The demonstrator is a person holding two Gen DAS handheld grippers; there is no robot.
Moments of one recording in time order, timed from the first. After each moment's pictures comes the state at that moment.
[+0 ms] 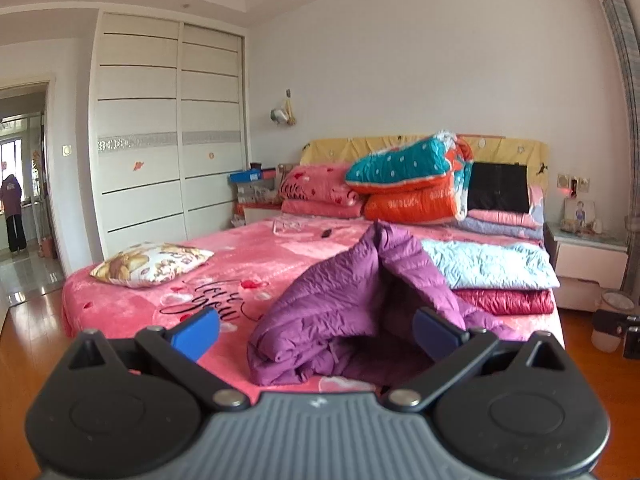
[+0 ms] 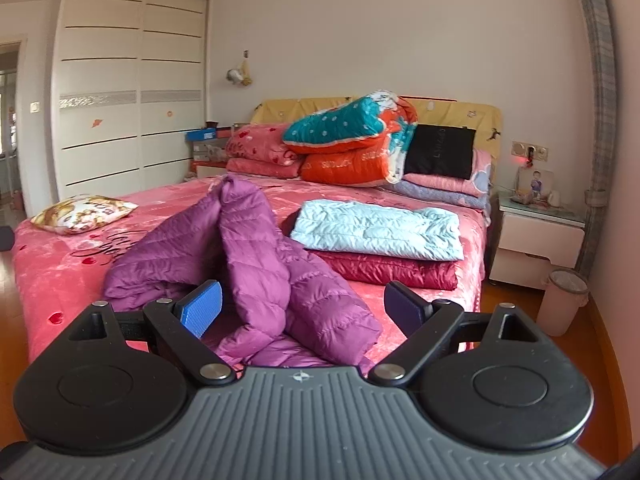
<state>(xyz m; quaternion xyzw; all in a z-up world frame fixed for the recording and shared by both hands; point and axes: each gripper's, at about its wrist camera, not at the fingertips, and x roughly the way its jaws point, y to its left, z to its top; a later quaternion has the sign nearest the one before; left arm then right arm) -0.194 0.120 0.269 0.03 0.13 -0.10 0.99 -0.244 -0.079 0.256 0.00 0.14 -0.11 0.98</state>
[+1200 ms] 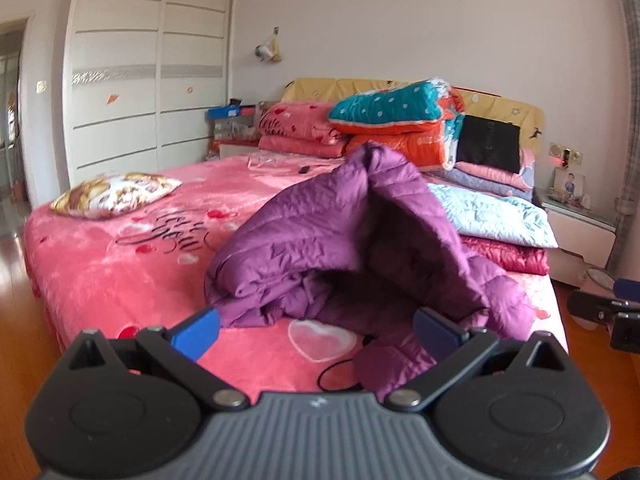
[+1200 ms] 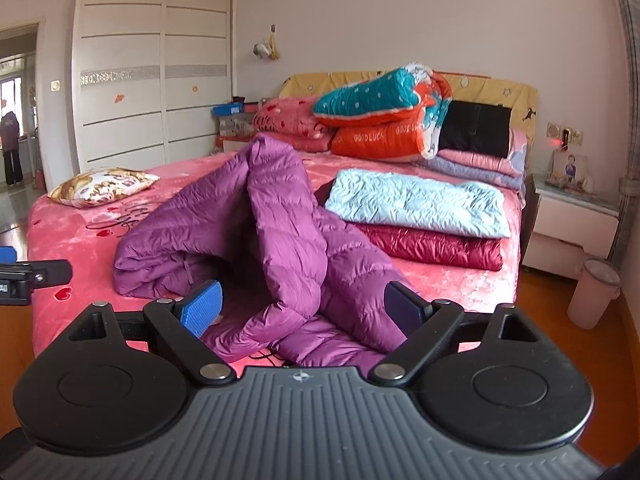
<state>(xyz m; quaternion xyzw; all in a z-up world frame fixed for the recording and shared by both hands) -0.124 0.108 0.194 0.01 0.22 -0.13 0.97 -0.184 -0.083 0.206 0.00 0.18 -0.07 0.98</state>
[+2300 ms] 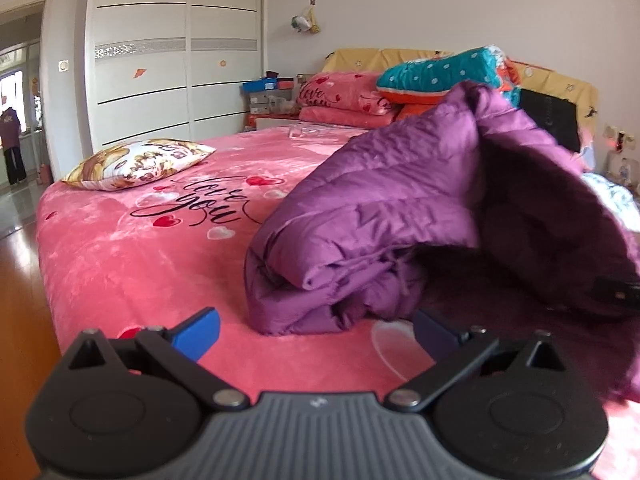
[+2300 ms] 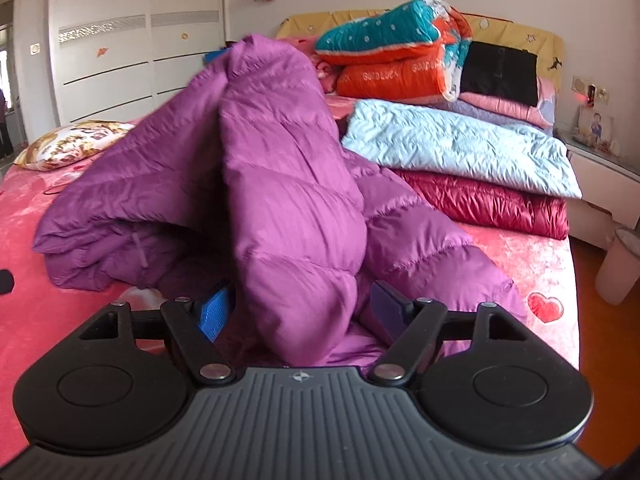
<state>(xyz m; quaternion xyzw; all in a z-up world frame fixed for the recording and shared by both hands) 0.012 0.130 0.113 0.02 0.25 -0.07 0.97 -0.004 -0.096 0.120 0.01 0.26 -0.07 0.96</state>
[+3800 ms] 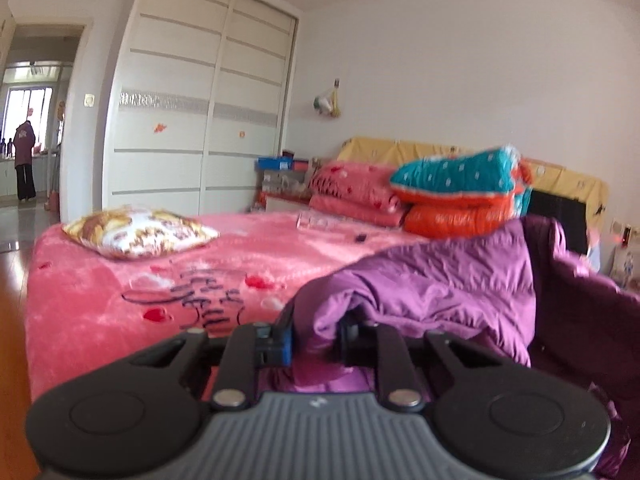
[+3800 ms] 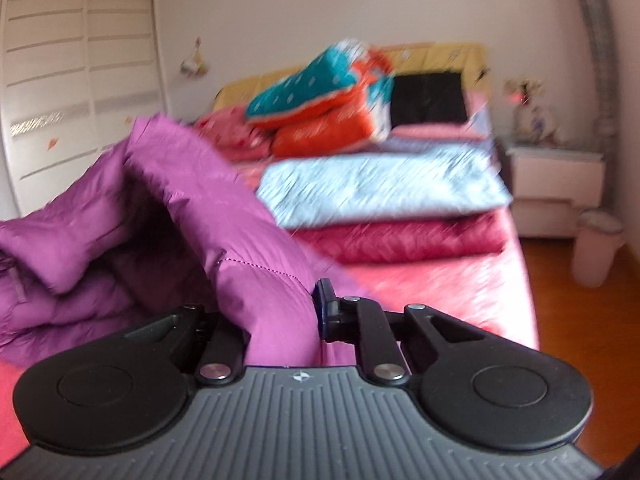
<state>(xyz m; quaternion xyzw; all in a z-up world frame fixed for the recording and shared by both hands) 0.038 0.128 0.181 -0.05 0.12 -0.06 0.99 -0.047 -0.190 0.139 0.08 0.14 -0.14 0.98</state>
